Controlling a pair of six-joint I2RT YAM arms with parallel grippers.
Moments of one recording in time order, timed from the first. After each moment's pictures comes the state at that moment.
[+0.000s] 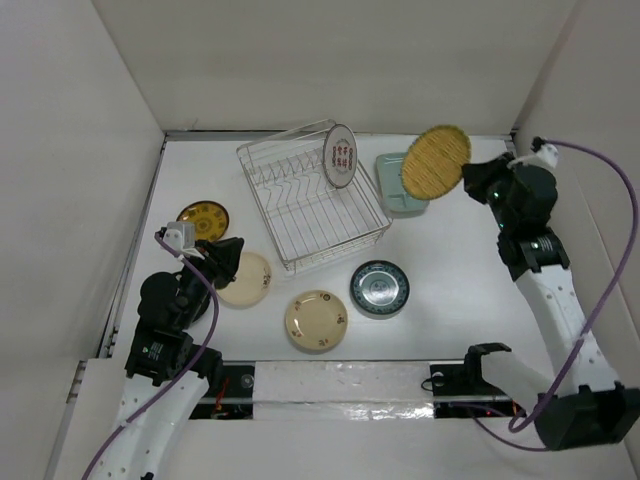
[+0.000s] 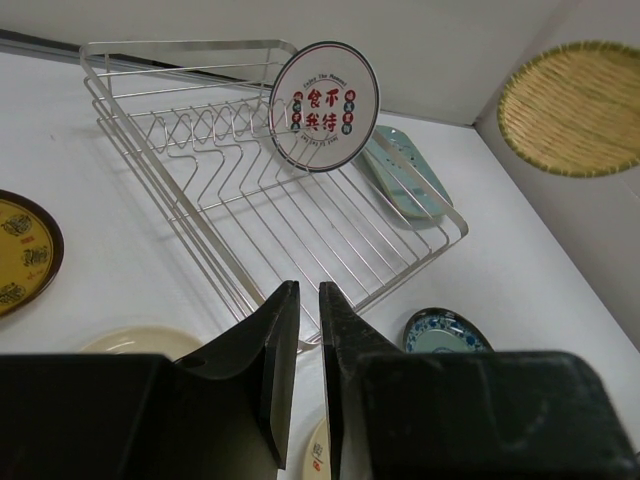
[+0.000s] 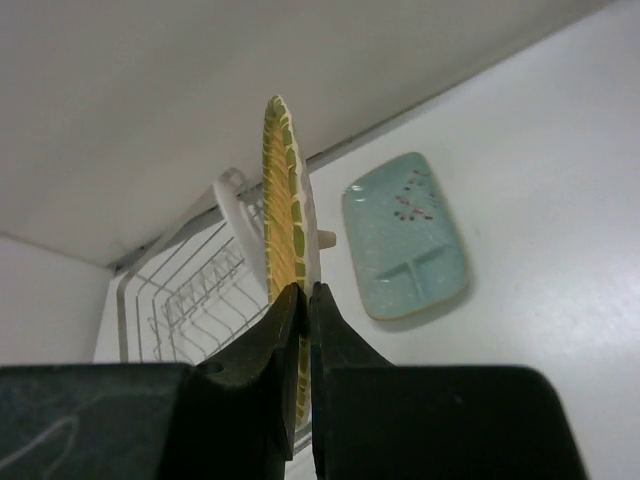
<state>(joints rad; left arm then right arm) -0.28 0.31 0.55 -0.25 0.09 -0.41 0.04 0.93 0.97 -0.16 0.03 0.65</state>
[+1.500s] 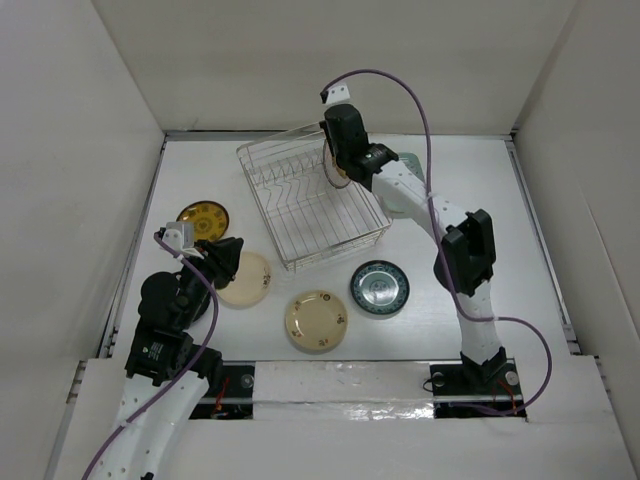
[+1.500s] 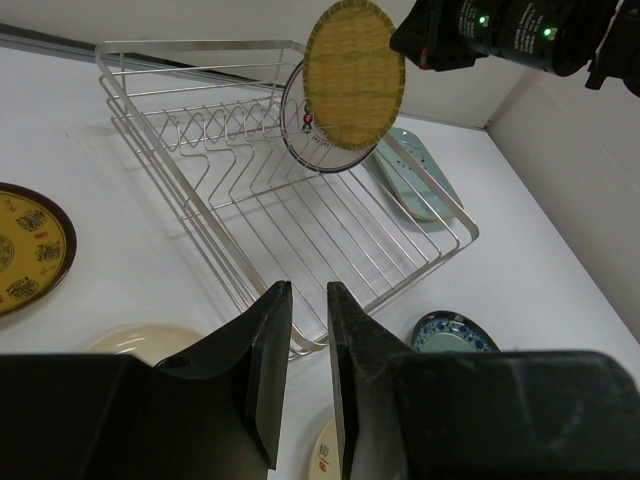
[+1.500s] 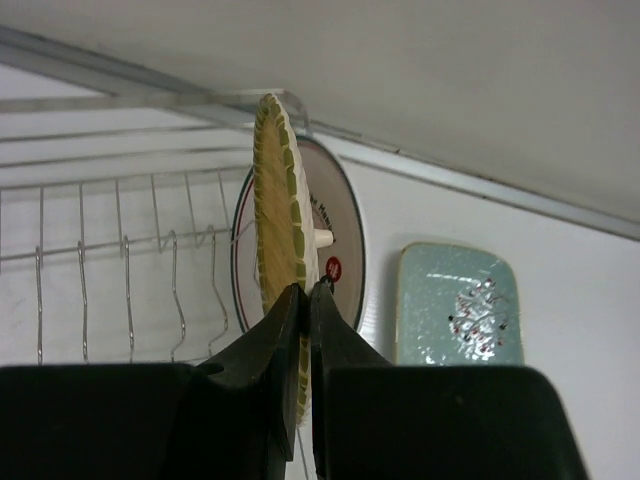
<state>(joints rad) -0.28 0.31 0.55 -0.25 0.06 -0.41 0.64 2.14 2.07 -0.30 0.55 -0.03</state>
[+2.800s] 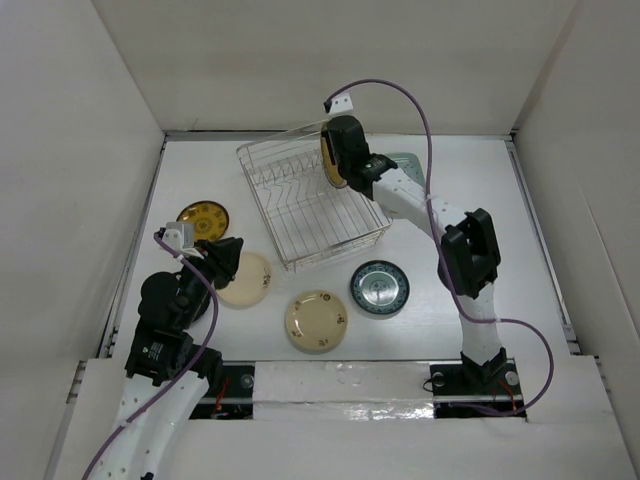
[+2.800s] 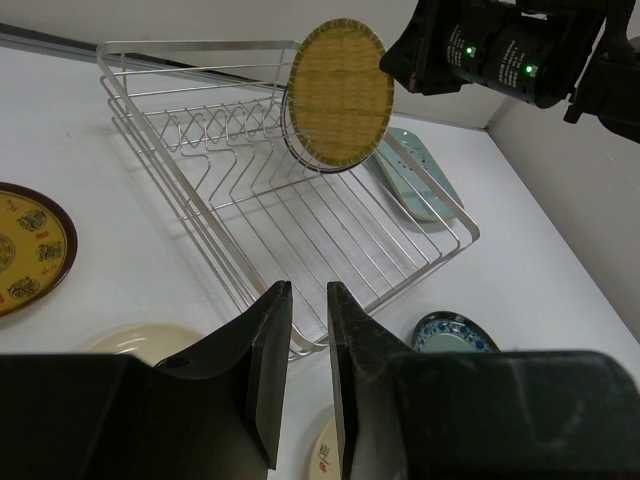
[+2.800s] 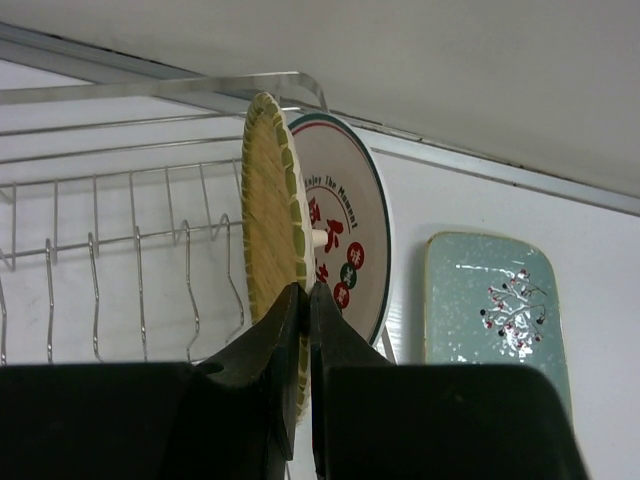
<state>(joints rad) -0.28 0.31 0.55 -0.25 0.06 -0.41 0.65 2.10 1.92 -0.16 0.54 0.00</state>
